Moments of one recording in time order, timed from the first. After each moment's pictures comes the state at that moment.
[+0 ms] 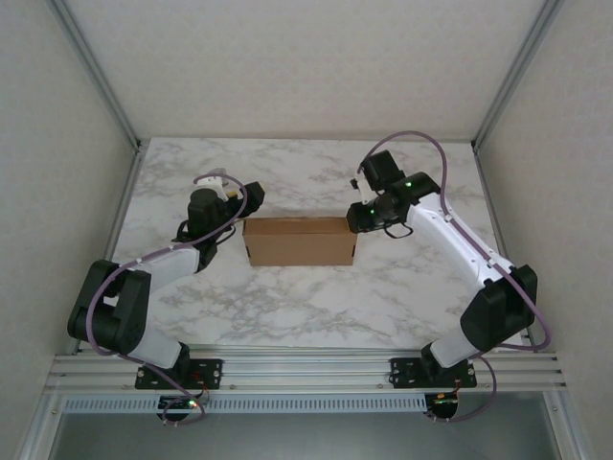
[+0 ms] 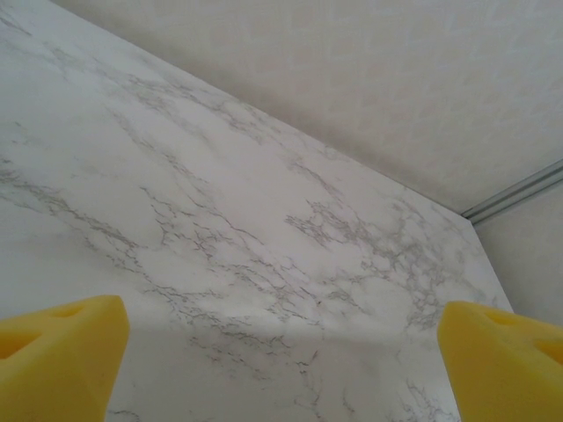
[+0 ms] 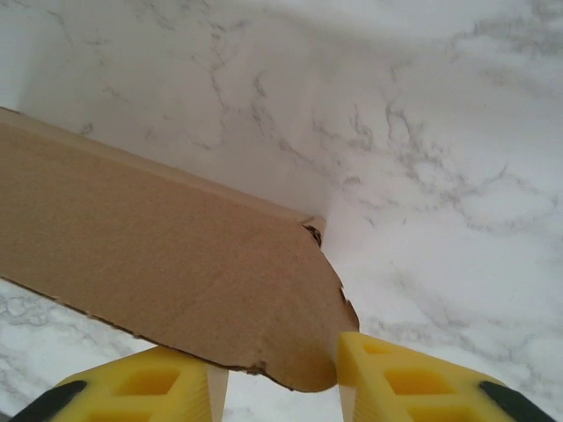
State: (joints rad) left arm -0.25 1.50 0.70 0.54 0.11 -0.64; right arm 0.51 1.52 1.43 -1.02 -0.07 0.15
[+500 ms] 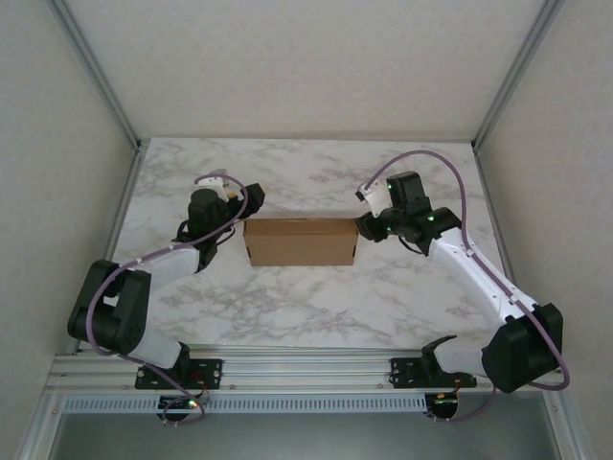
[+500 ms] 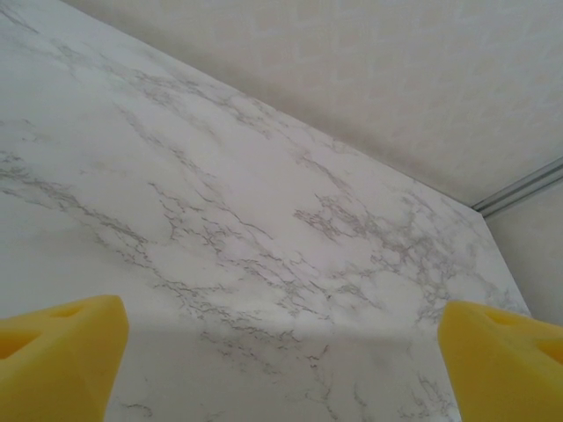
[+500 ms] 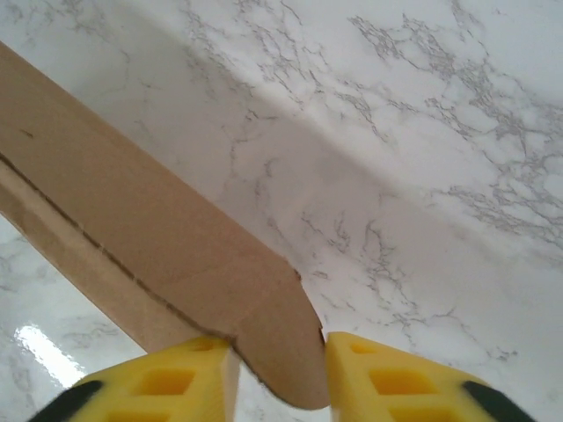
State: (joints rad) left arm -0.25 1.50 0.70 0.52 0.11 -0.62; right arm 0.43 1.29 1.09 -0.64 -0.18 -0.24
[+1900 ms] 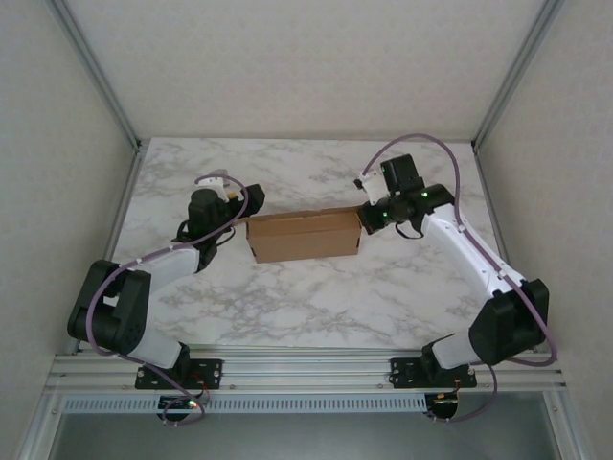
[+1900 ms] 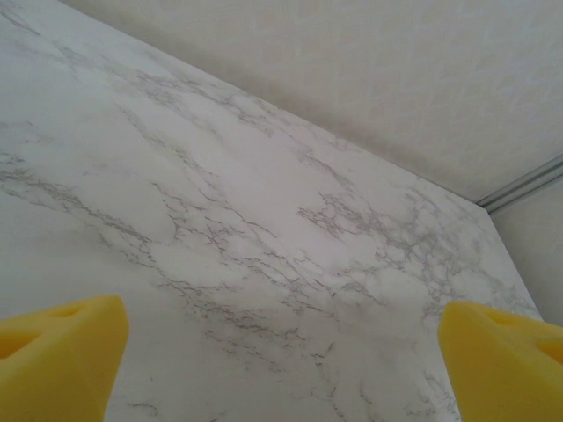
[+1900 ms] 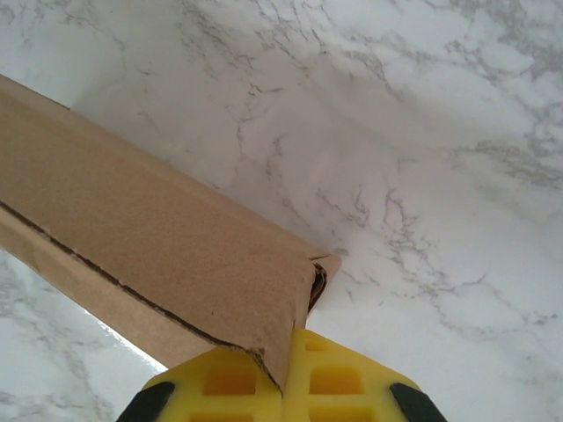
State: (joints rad) left arm -0.25 1.50 0.70 0.52 0.11 -0.61; right arm 0.42 1.46 1.33 -0.86 -0.21 -0.11
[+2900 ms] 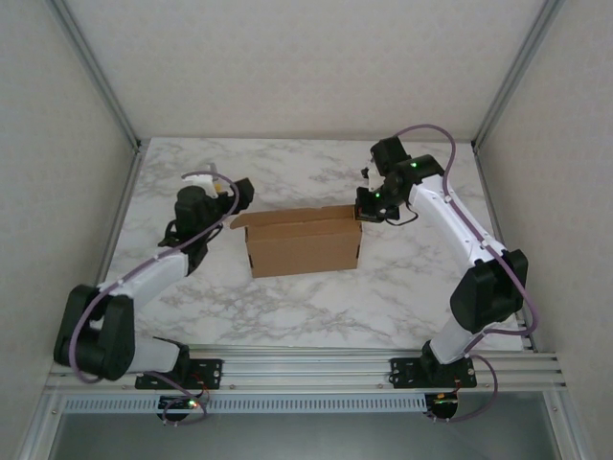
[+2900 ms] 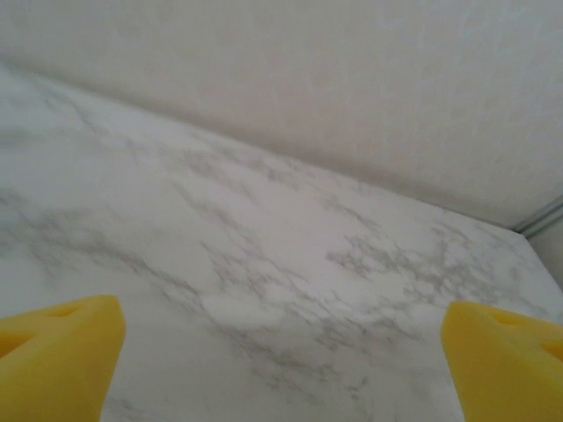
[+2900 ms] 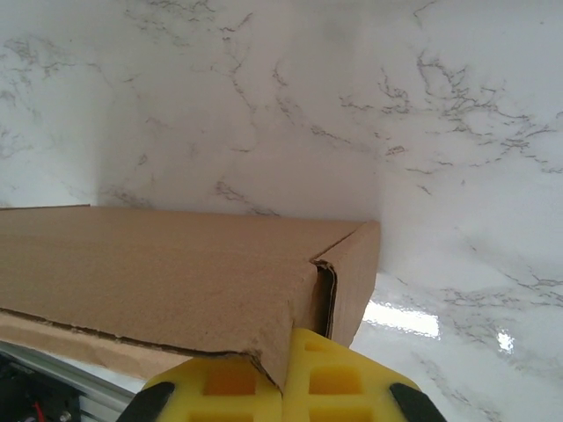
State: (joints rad) left arm -0.22 1.30 0.71 0.39 0.02 -0.42; right arm 0.41 1.65 1.59 -1.16 -0.27 0.35
